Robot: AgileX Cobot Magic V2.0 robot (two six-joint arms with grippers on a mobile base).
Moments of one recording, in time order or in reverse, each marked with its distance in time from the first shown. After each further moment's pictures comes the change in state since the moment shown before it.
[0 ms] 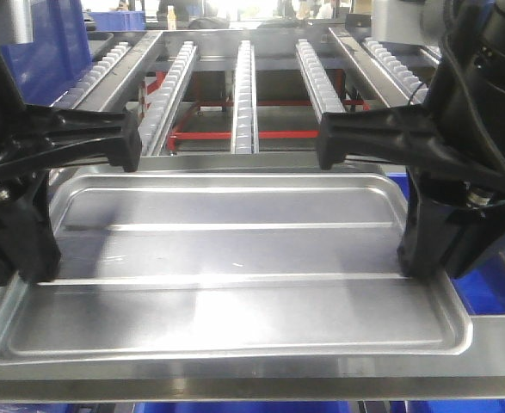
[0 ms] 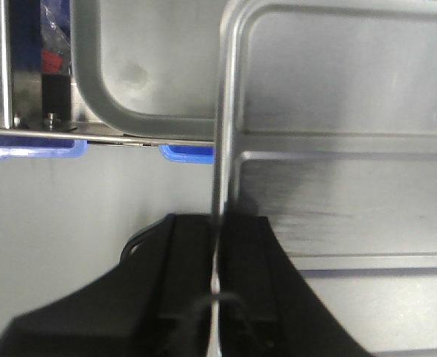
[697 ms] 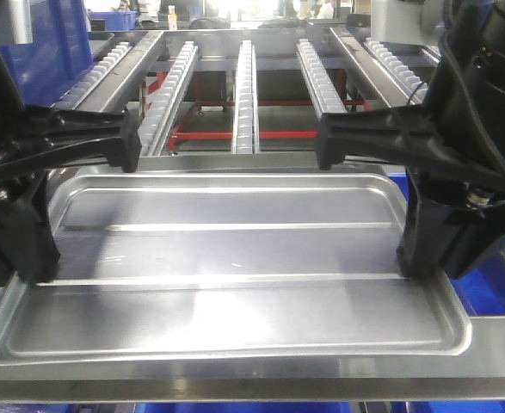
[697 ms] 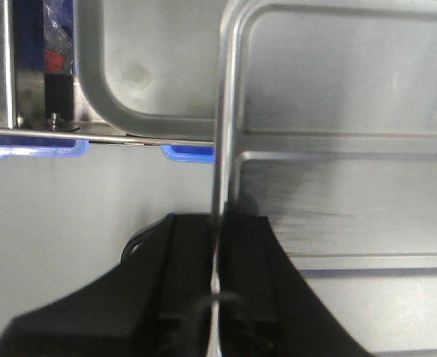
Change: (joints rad) left arm 0.000 0.000 0.000 0.000 0.002 0.000; right arm 0.002 0.000 0.000 0.000 0.000 0.000
